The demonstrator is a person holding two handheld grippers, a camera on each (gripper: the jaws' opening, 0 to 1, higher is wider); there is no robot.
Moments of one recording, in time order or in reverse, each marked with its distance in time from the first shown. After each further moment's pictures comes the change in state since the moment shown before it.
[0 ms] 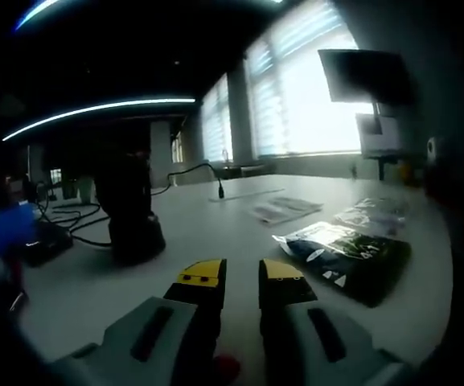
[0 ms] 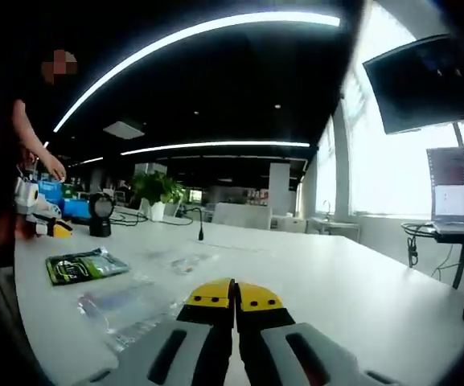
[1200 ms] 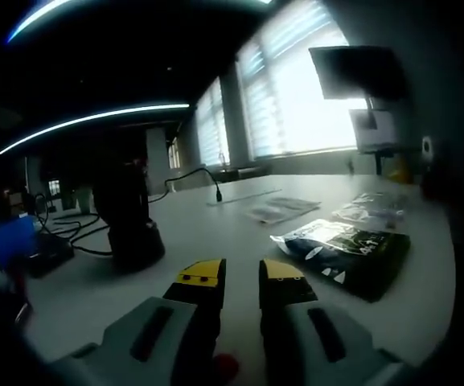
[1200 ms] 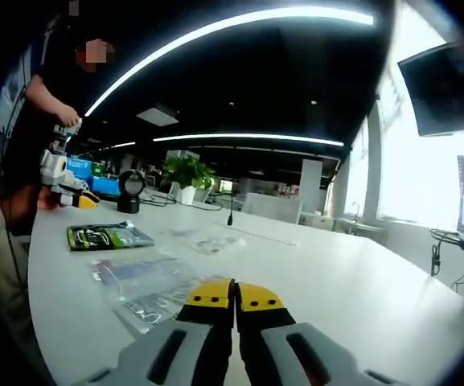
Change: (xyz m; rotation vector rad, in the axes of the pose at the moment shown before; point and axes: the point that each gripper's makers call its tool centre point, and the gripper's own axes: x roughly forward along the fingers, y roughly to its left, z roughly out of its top) left arm -0.001 -0.002 0.002 0.056 -0.012 -0.011; right arm -0.002 0.029 -0.026 -0.071 0.051 0.162
